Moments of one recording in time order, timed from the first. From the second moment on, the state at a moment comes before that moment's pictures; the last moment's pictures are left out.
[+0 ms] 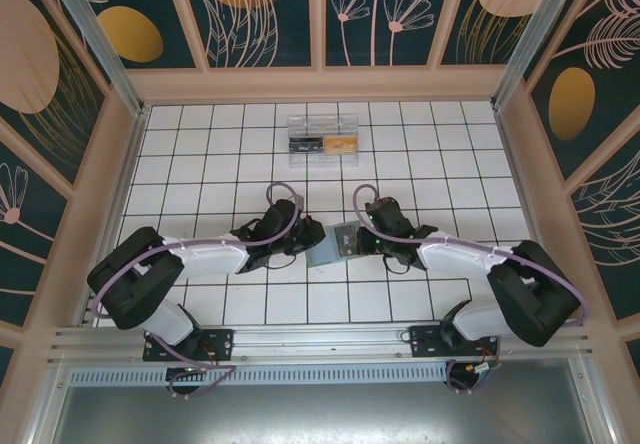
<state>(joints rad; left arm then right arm) -0.83 1.56 0.64 0.27 0.14 -1.14 0.70 1.37 0.55 -0.12 -0.03 0.60</state>
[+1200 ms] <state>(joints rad) -0.86 1.73 0.72 0.29 0.20 -1.18 0.69 1.46 0.58 -0.11 -0.05 0.57</state>
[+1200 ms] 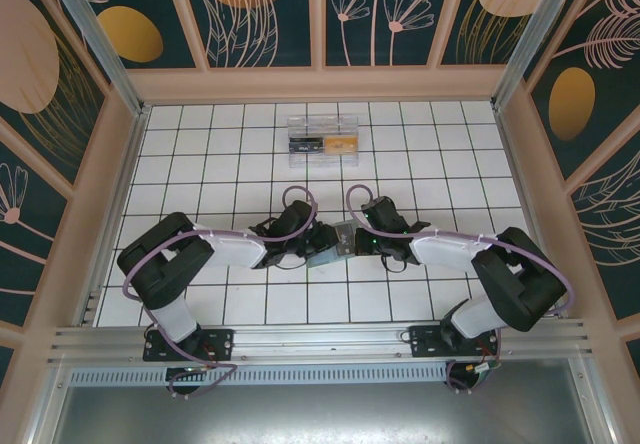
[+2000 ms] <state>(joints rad) -0.86 1.77 0.72 0.31 0.21 -1.20 0.70 1.46 0.58 -0.11 -0.06 0.57</state>
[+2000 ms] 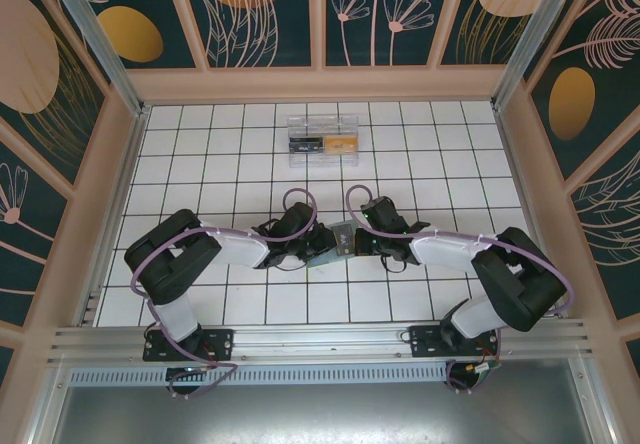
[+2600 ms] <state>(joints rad) -0.86 1.78 0.72 0.30 0.22 -1.20 0.70 1.46 0.58 -0.11 -0.06 0.57</state>
